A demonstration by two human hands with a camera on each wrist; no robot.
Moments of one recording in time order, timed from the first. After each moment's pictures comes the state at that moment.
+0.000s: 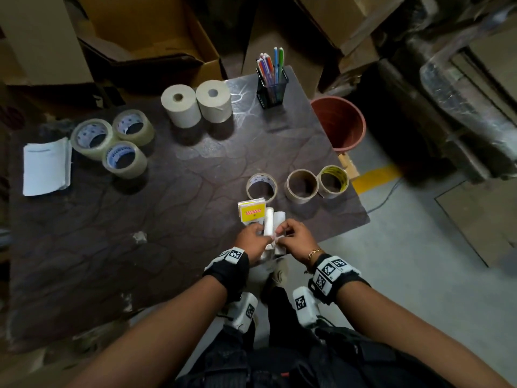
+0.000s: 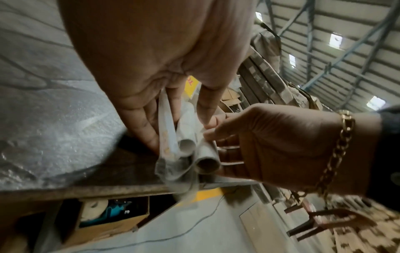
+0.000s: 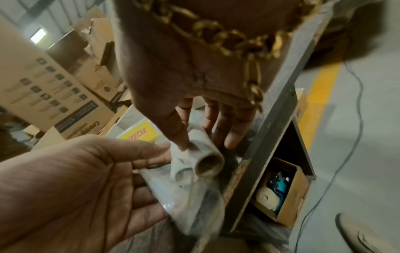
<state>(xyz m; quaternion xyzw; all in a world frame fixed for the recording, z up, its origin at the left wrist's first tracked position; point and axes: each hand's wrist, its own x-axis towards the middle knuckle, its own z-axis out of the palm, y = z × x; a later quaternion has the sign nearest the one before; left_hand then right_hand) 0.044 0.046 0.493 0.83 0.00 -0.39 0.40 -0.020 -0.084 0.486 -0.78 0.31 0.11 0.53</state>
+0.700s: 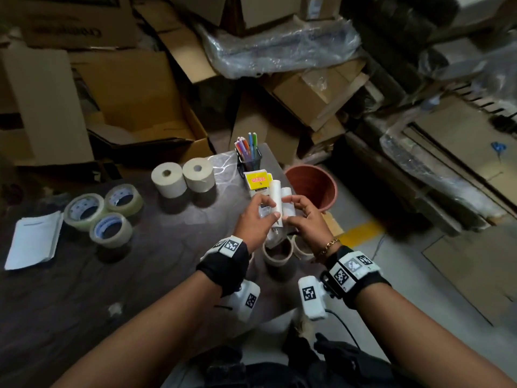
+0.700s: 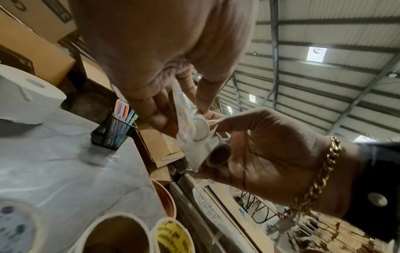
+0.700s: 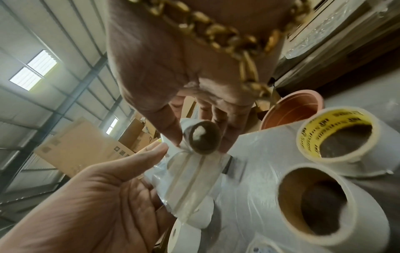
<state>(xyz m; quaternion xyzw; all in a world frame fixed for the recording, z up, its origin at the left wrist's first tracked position) 0.129 -0.054 0.635 0.77 -0.15 -0.21 0.59 0.060 -0.188 0.635 -0.66 0.21 -0.08 0.72</state>
